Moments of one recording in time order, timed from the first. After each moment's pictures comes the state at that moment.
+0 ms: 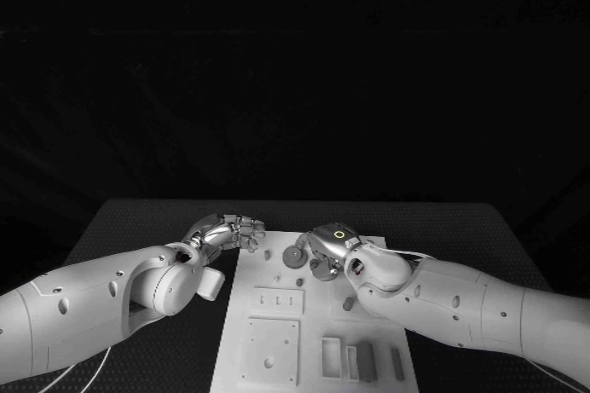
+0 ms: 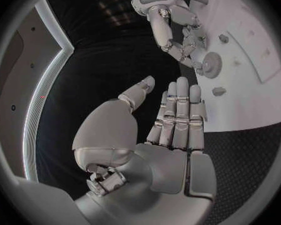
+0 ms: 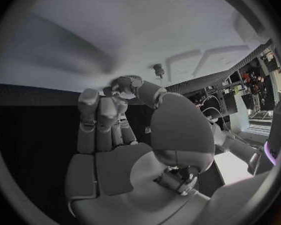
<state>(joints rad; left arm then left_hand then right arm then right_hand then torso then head) 1.30 -0.75 -0.16 1.36 -0.07 -0.25 0.25 1.09 -0.09 0.52 -0.28 0.11 0.78 0.18 0.39 0.41 1.18 0.12 0.11 0.15 1.04 0.04 0.61 0.63 0.04 0.82 -0.06 0.57 1.31 1.19 -0.50 -0.12 1.18 -1.80 -0.46 -0.18 1.12 -0.24 0.87 -0.26 0.35 0.82 0.13 0.28 0.47 1.04 0.03 1.11 1.17 1.30 -0.08 1.22 1.04 0.23 1.23 -0.03 1.02 1.31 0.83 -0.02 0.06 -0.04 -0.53</state>
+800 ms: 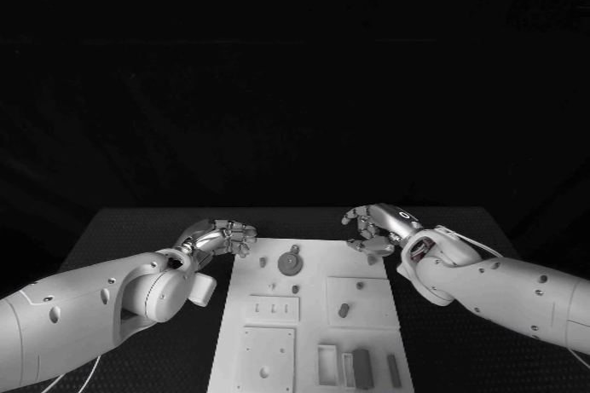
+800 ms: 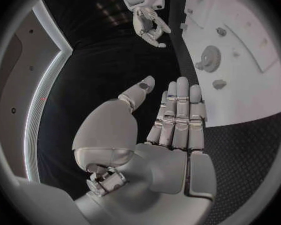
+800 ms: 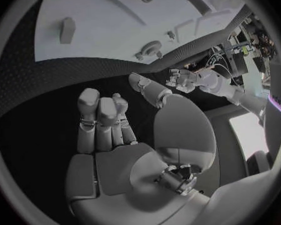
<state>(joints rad) 1.30 -0.75 -0.16 1.34 -0.08 -0.25 0.26 1.09 -0.09 0.52 -0.28 0.11 0.79 0.18 0.39 0.42 1.18 0.12 0.11 0.15 1.04 0.04 0.61 0.63 0.04 0.82 -0.06 0.57 1.31 1.22 -0.78 -0.04 1.29 -1.36 -0.54 0.05 1.05 -0.25 0.74 -0.23 0.19 0.83 0.13 0.28 0.45 1.04 0.03 1.12 1.16 1.30 -0.06 1.21 1.05 0.23 1.23 -0.04 1.02 1.31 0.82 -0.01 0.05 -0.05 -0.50</state>
